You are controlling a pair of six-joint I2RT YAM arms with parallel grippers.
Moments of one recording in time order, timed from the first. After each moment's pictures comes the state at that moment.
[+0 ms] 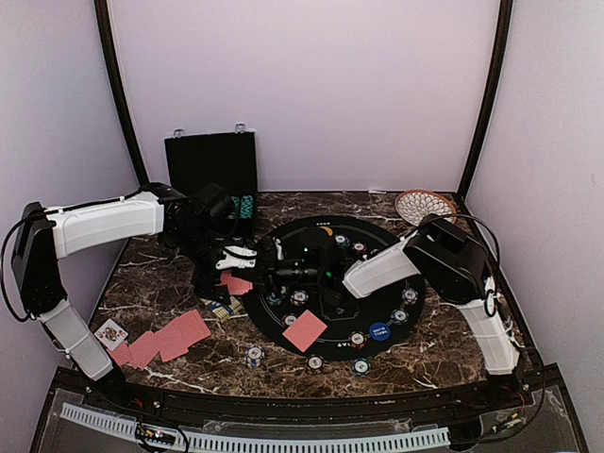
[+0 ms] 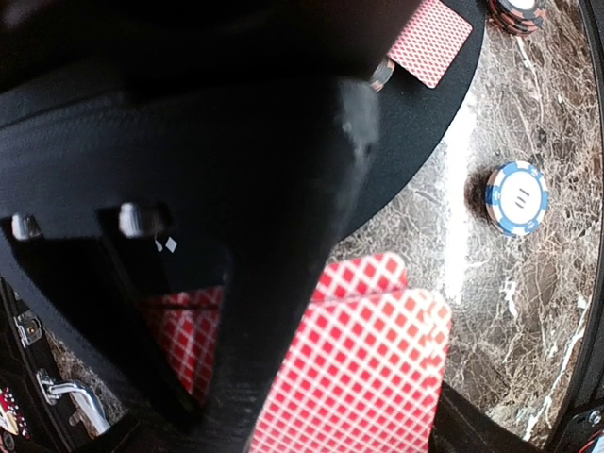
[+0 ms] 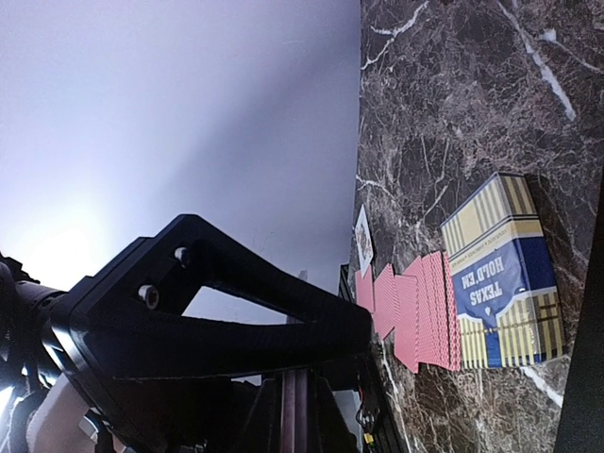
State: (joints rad) left arm -0.65 1.63 1.28 -0.97 0.18 0.93; right arm 0.96 2.31 1.39 0.86 -0.63 1.51
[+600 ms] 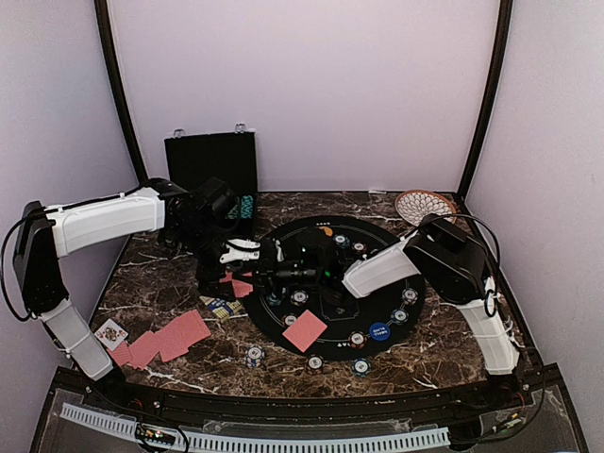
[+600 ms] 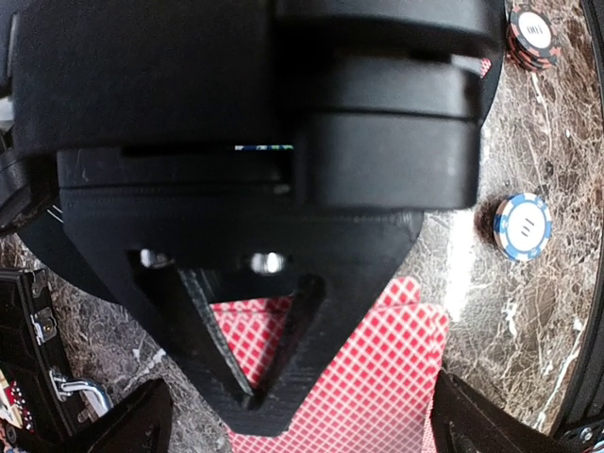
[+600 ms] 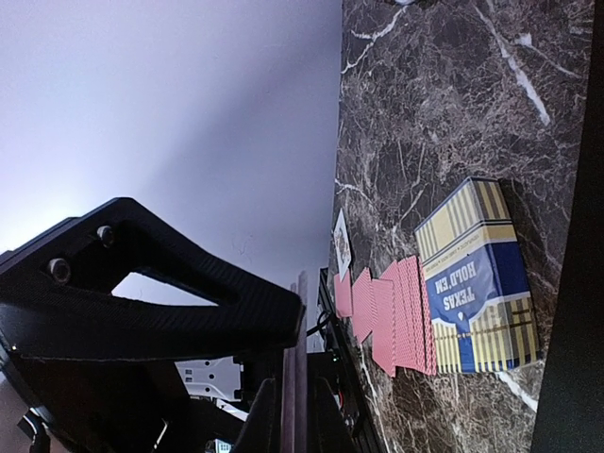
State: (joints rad) left arm -0.65 1.64 1.32 -0.97 0.18 0.88; right arm 0.96 2.31 1.39 0.80 -0.61 1.45
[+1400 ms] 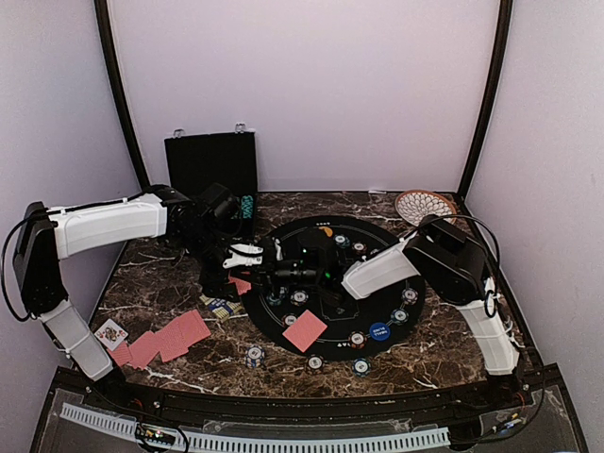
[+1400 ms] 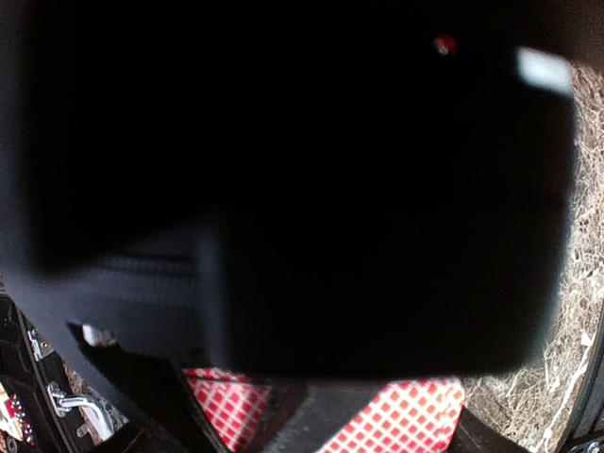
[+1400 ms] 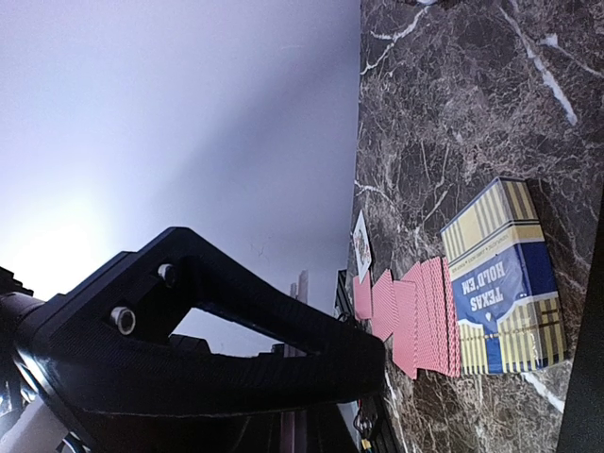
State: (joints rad) left arm -0.66 1.64 1.27 -0.90 0.16 0.88; right arm 0.97 2.31 1.39 0.86 -0.60 1.49
